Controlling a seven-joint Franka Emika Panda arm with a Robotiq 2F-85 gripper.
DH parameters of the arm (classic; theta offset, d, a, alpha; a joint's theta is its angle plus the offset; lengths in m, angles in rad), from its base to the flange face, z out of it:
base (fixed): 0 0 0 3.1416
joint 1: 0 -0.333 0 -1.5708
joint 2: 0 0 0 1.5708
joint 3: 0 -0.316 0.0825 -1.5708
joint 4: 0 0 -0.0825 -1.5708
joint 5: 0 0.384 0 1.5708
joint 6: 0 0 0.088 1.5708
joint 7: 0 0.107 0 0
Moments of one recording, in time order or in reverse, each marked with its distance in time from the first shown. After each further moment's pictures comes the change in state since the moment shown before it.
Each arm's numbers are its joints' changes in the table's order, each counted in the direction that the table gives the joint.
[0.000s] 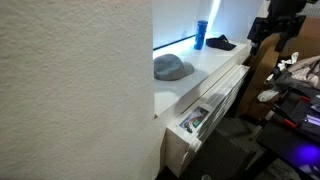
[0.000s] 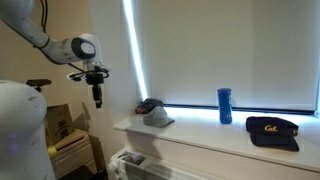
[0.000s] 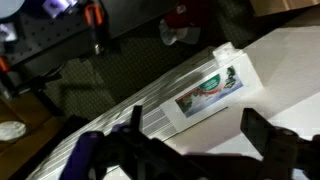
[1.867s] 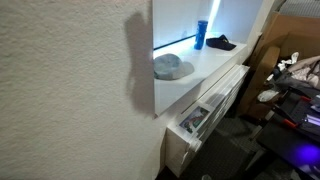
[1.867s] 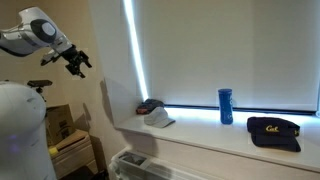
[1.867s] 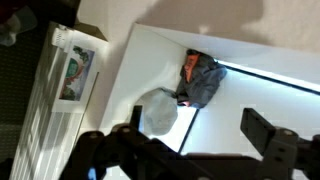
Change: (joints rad) arm 0.032 0.254 -0.262 0.127 -0.057 0.386 0.885
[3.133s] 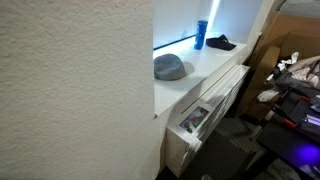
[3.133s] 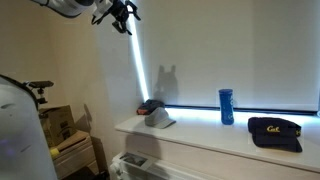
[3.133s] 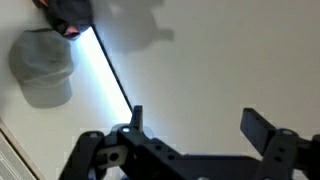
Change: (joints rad) arm 0.252 0.002 0.447 0.135 0.024 0.158 0.079
